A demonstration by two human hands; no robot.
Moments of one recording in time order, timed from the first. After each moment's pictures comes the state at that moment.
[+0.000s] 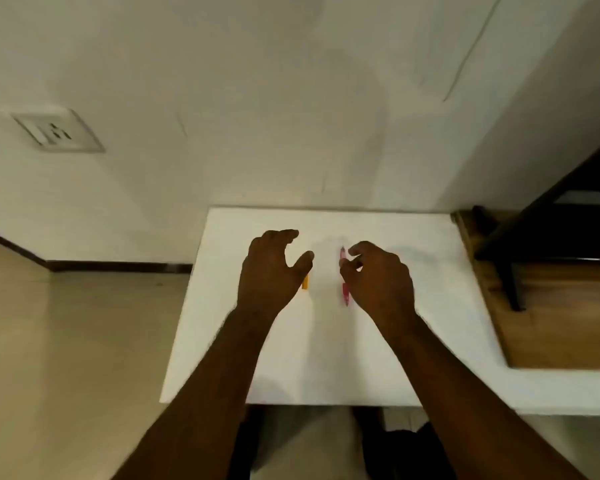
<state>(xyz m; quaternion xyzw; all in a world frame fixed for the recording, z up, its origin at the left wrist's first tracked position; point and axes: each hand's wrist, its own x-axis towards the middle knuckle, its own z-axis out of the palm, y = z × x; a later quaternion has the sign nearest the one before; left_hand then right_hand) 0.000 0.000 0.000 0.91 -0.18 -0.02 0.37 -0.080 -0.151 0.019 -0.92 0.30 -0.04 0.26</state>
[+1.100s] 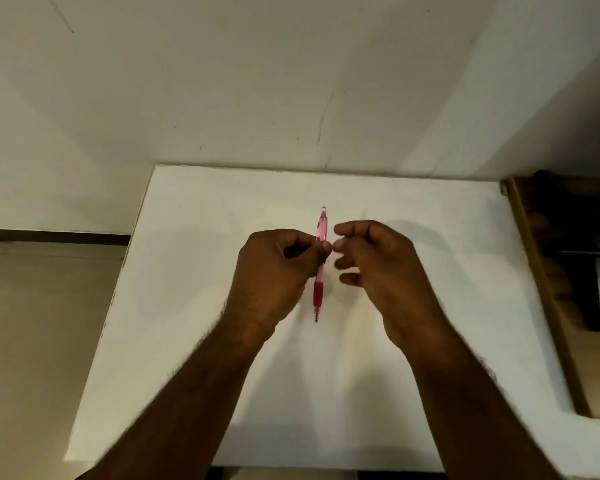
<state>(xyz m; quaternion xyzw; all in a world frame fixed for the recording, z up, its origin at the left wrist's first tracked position) 0.021 -0.058 -0.060 0.81 -0.03 -0.22 0.54 -0.040 -0.190 -0.053 -0.70 0.34 -0.03 0.63</state>
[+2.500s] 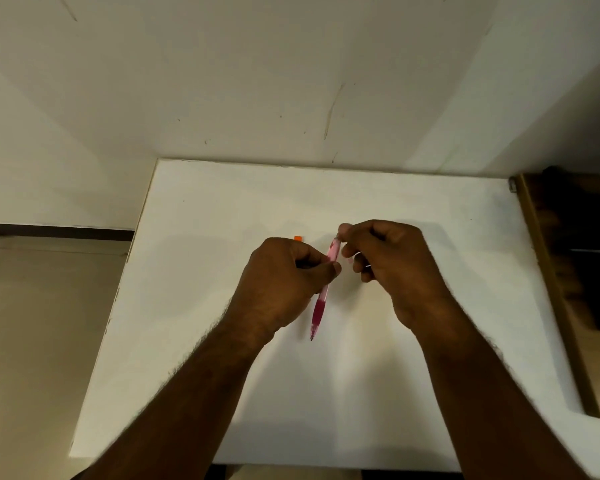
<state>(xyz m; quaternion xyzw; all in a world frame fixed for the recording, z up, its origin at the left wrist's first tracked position) 0.022 -0.051 -0.065 0.84 -0.07 -0.29 0.46 -0.027 -0.202 -0.066 -0.73 0.34 -0.01 0.59</state>
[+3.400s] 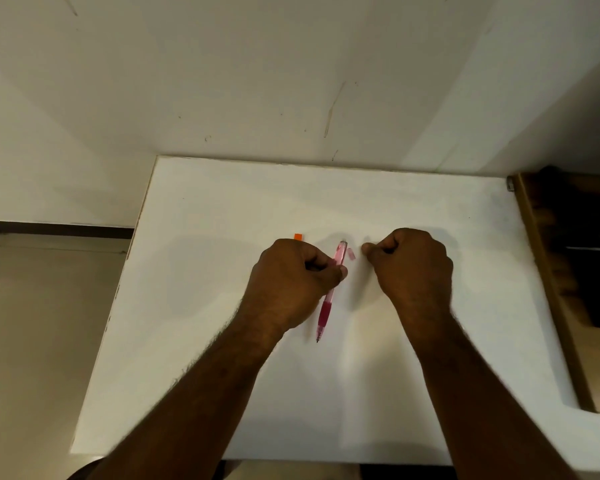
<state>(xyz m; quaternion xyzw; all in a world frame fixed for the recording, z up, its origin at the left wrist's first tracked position) 0.017 -0.055 -0.072 0.84 -0.08 -0.28 0.45 -0.035 -0.220 -0.095 -0.88 0.40 -0.02 0.24</state>
